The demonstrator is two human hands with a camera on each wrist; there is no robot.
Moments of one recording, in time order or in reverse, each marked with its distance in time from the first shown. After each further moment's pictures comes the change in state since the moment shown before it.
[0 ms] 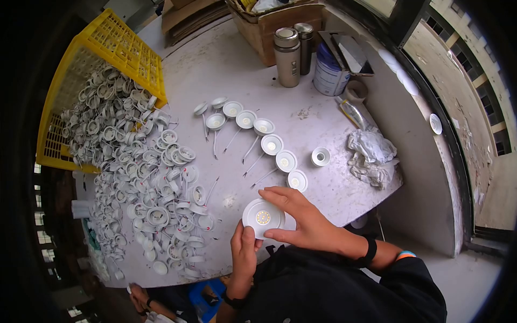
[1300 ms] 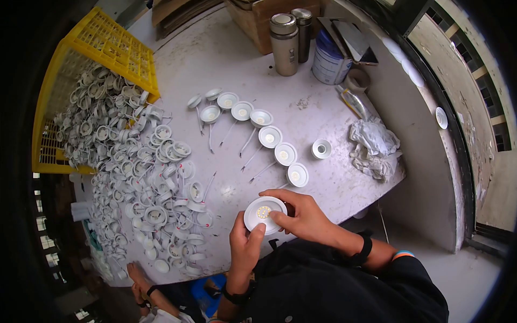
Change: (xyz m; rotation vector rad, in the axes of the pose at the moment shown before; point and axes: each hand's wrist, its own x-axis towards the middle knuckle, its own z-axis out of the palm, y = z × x) left_hand 0.016 -0.002 -0.002 0.161 -0.002 0.088; right_hand 0.005 0.011 0.012 0.506 0.001 0.582
